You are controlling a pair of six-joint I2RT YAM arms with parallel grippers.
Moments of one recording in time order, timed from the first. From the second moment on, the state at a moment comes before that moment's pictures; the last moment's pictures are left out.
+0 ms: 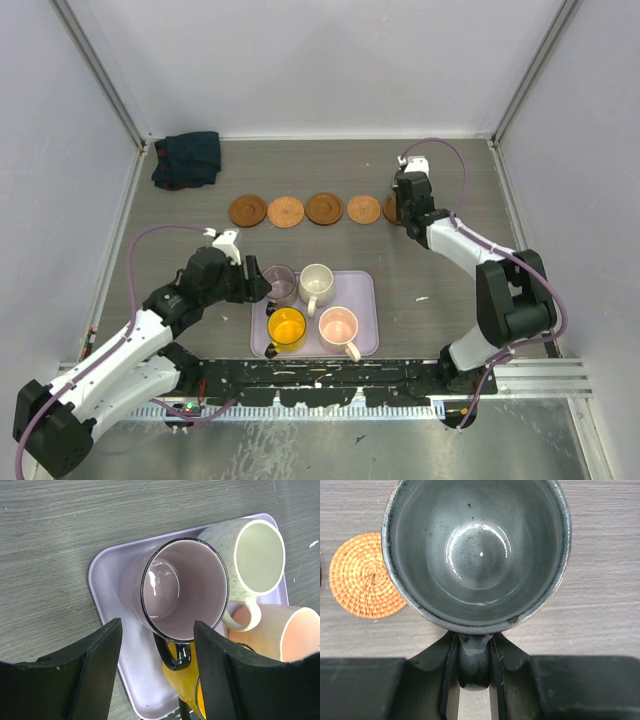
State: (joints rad) left arm -0.58 0.78 0.51 -0.37 0.07 -0.53; right arm 0.31 1.53 0.94 -0.05 0.38 0.12
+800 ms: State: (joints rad) left arm -0.58 0.83 0.51 -0.35 0.06 -0.53; right arm 0.23 1.72 1.06 -0.06 0.25 0.09
